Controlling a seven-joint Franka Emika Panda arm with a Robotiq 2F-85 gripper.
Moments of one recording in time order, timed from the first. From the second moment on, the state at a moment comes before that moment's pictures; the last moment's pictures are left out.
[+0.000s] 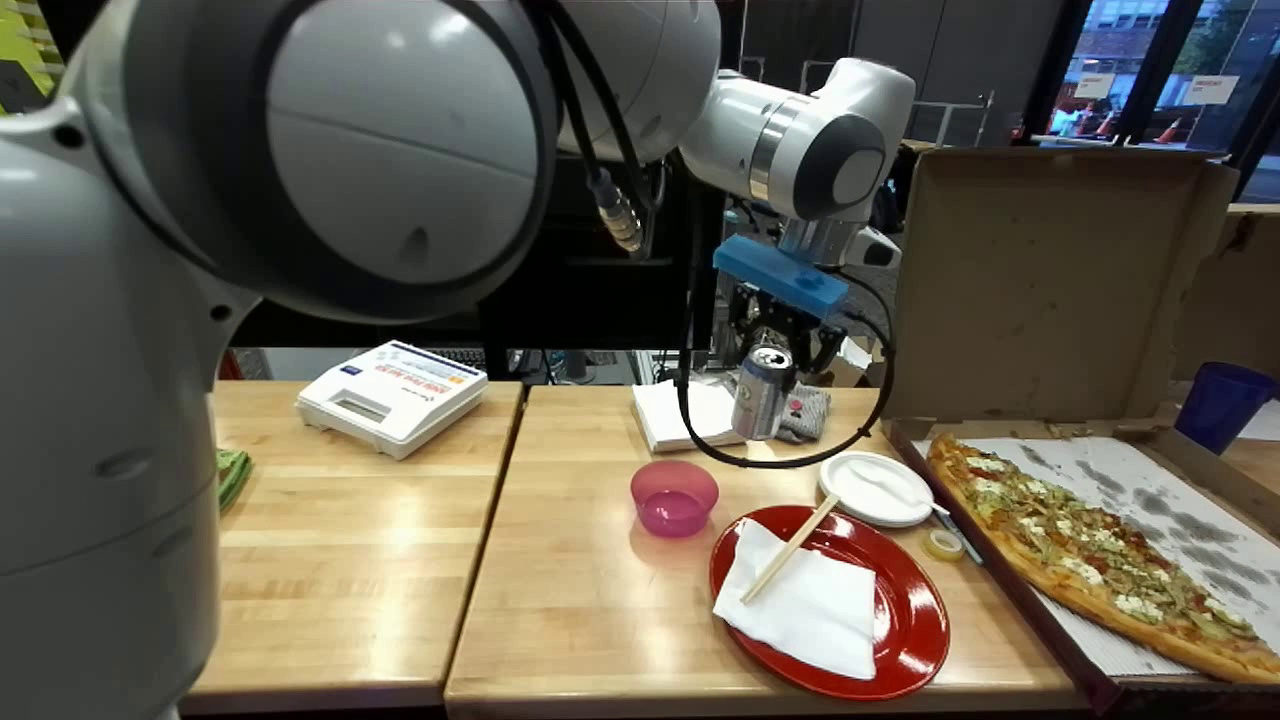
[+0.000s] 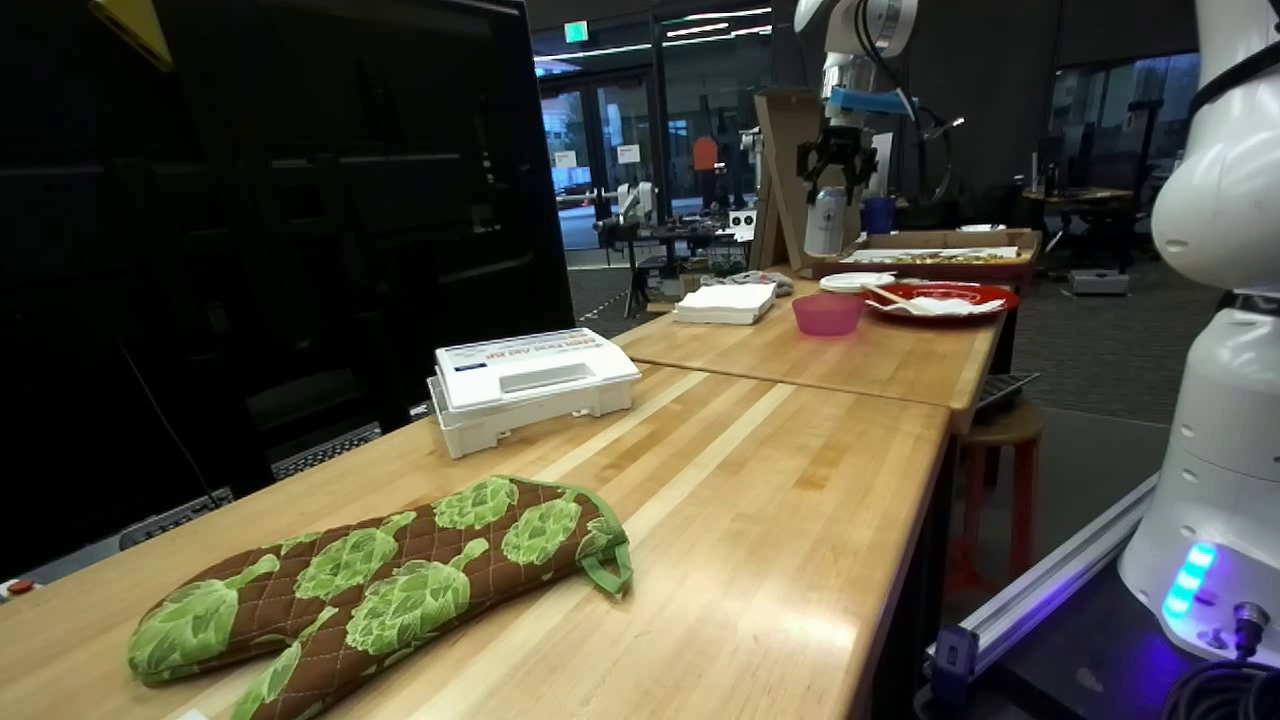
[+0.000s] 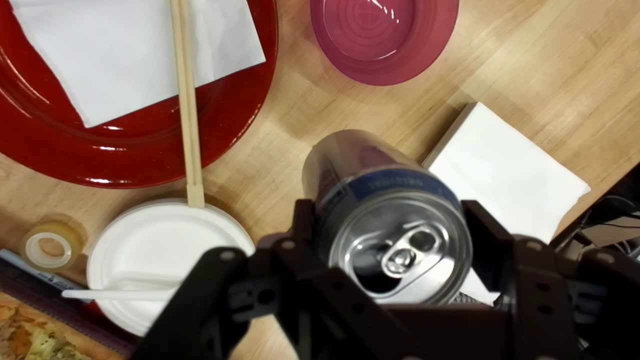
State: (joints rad) arm -0.21 0.26 -0.20 -1.58 0.22 1.84 -0.06
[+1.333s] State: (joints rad) arm -0.21 0.42 -0.15 -1.52 0.21 1.93 -0.02
